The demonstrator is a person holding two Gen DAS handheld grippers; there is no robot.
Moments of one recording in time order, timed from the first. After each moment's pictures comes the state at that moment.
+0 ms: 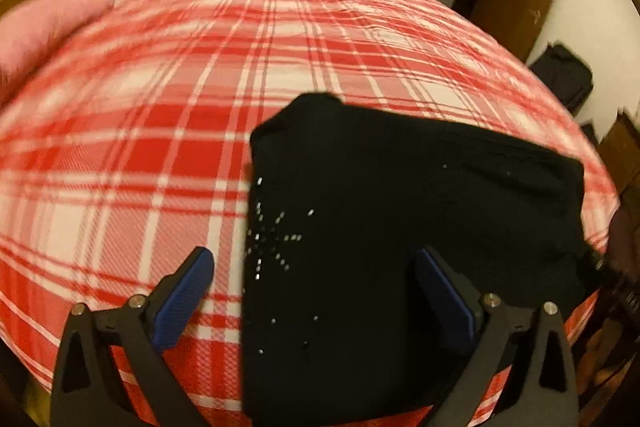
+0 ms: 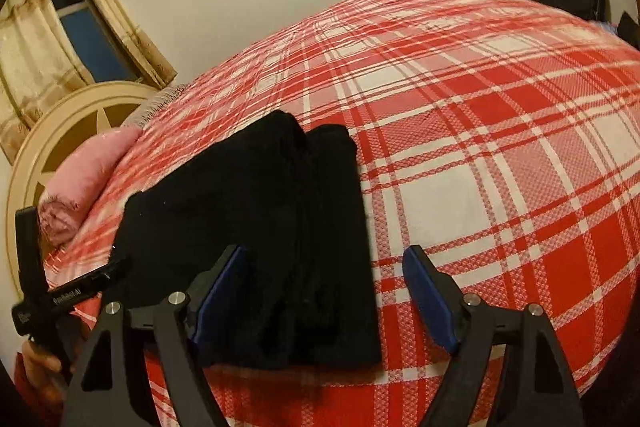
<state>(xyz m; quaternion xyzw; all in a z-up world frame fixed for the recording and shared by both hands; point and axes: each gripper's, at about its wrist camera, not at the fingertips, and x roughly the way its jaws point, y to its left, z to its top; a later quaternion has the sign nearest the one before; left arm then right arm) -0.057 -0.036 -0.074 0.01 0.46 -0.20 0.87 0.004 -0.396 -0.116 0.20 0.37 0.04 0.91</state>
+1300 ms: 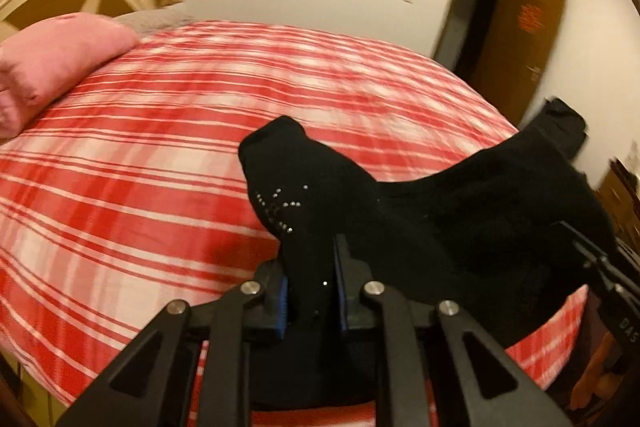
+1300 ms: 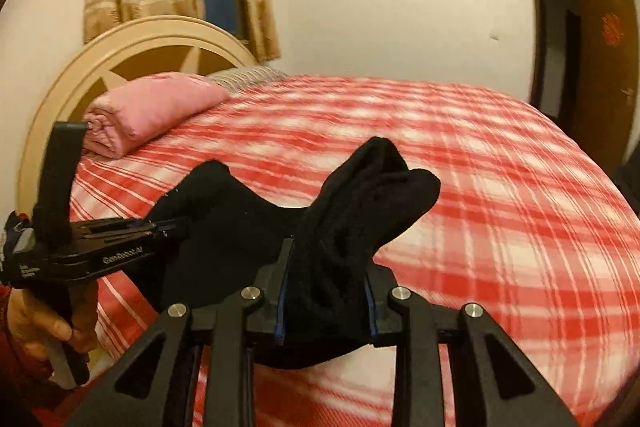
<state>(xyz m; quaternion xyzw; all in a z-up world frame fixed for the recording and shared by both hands) -0.034 0.018 -0.006 -0.03 0.36 -0.19 0.91 0.022 -0.264 0.000 -0.02 0.28 0.19 0.94</state>
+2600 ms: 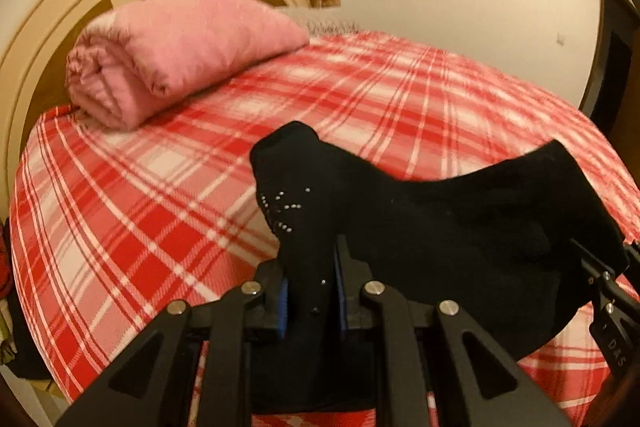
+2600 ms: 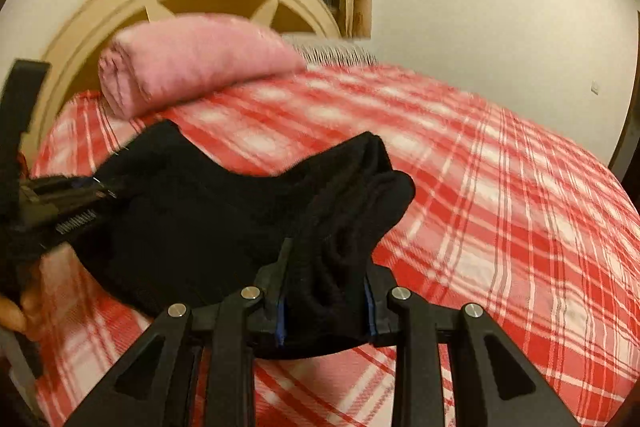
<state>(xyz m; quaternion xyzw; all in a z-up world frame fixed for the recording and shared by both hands) 0.117 0.158 -0.035 -0.05 0.36 0.07 0.93 0.203 -0.079 -0.062 -0.14 0.31 0.29 0.90</state>
